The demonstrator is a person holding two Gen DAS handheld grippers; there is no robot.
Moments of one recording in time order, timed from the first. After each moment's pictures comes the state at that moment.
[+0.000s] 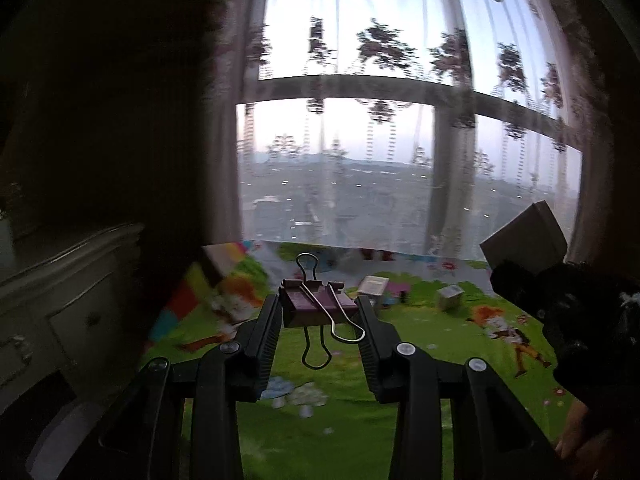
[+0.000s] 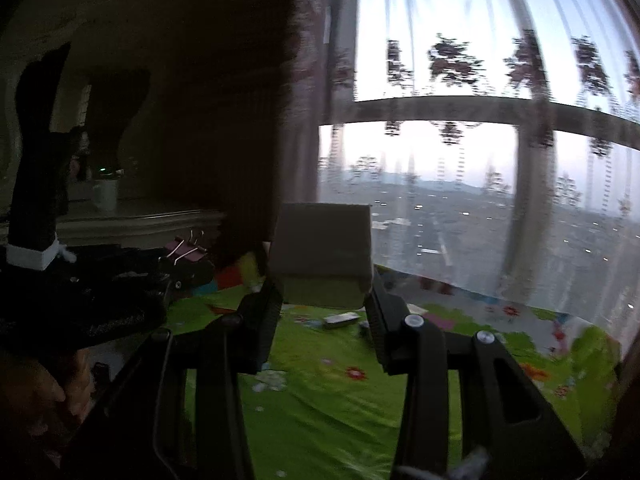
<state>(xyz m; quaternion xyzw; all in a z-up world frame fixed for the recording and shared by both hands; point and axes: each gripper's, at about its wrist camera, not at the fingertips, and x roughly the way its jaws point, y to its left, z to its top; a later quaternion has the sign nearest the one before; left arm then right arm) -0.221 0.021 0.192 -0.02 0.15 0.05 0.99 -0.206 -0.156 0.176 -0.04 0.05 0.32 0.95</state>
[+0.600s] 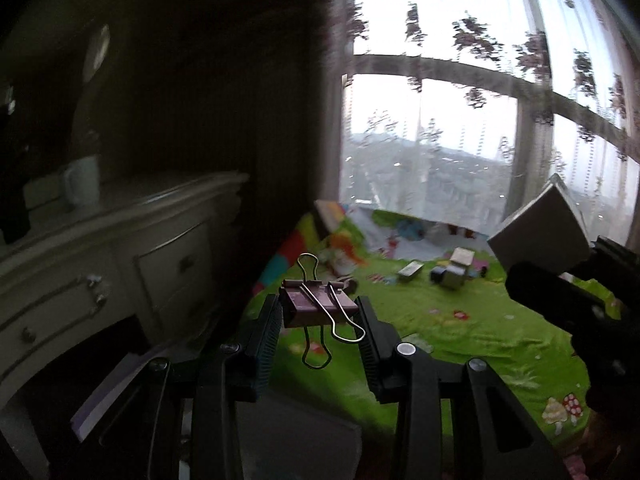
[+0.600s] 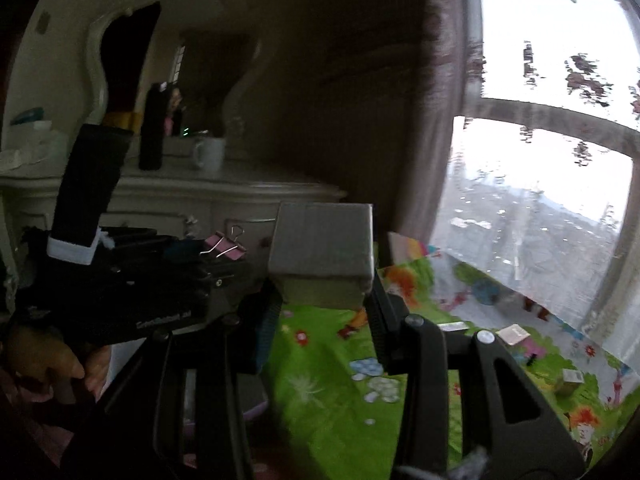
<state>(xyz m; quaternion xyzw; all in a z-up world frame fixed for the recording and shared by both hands) -0.283 0.121 0.156 -0.06 0.20 0.17 0.96 -0.254 -0.043 0.169 -0.12 0.06 0.48 0.87</state>
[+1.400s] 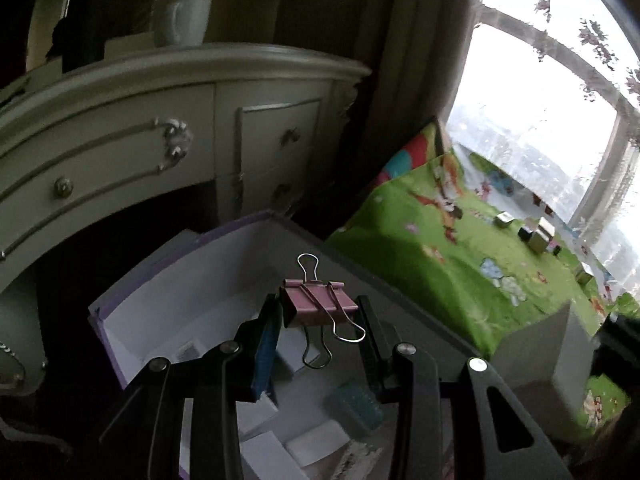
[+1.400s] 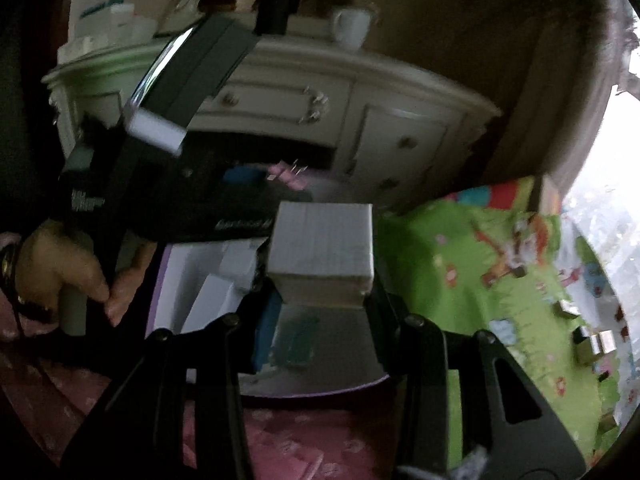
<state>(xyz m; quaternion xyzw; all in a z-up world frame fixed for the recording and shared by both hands) -0.324 0.222 0.061 -0.20 0.31 0.26 0.89 -0.299 0.078 0.080 -0.29 0.20 0.60 0.72</state>
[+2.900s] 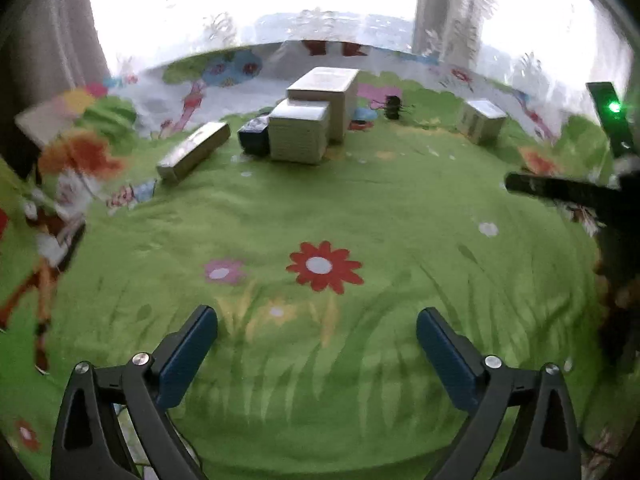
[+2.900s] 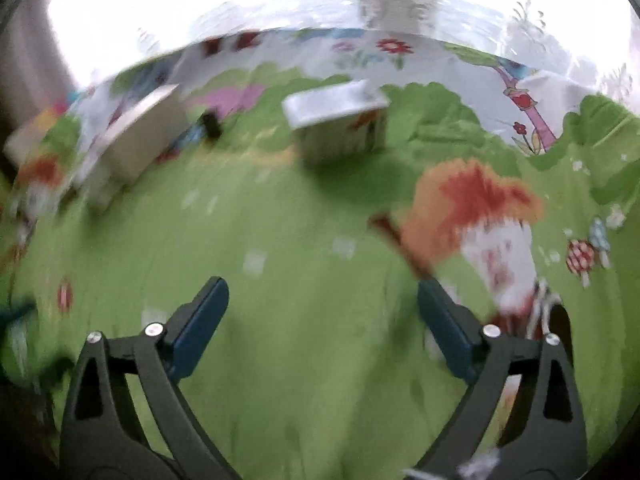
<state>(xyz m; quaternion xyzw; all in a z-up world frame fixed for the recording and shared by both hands) 0.038 -0.039 -0.001 0.00 0.45 -0.03 0.89 0.137 -0.274 -0.019 0.04 0.45 0.07 0.89</state>
